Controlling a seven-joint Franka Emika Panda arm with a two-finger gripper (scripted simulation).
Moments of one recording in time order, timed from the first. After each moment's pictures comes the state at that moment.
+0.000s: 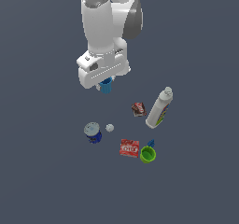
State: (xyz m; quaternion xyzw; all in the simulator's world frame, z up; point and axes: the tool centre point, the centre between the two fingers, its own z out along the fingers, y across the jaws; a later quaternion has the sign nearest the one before) arm -0.098 -0.061 0.247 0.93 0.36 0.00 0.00
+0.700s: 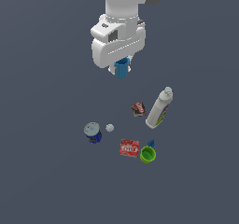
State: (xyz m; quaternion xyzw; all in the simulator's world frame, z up) arm -0.088 0.006 0.344 0.93 0.36 0.00 0.00
